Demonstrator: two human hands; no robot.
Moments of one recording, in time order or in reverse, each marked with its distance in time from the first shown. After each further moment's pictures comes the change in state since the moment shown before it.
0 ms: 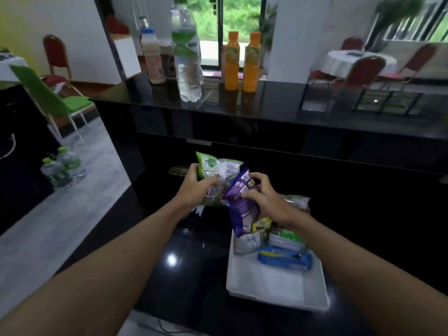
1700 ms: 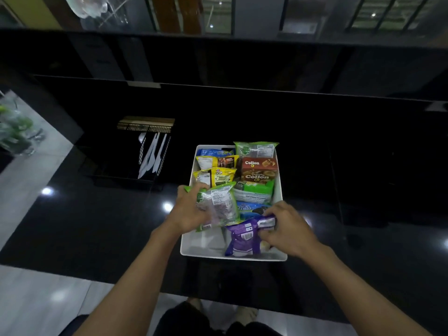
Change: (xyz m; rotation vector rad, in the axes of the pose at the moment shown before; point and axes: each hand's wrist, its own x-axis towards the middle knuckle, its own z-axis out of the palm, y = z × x) left_hand -0.046 -0.137 0.113 0.577 -0.299 -0.148; right_hand -0.112 0.193 -0.063 -0.594 0.093 0.211
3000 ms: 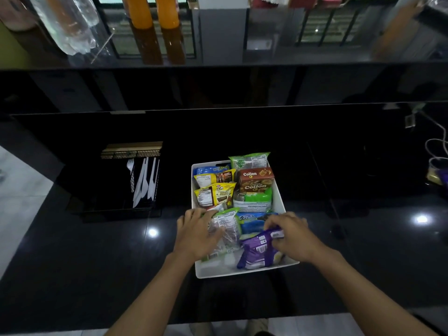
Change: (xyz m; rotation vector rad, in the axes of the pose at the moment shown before) left_hand 0.003 -0.014 0.001 0.540 -0.021 0.233; right_hand -0.017 -0.039 -0.005 -0.010 -0.009 0.104
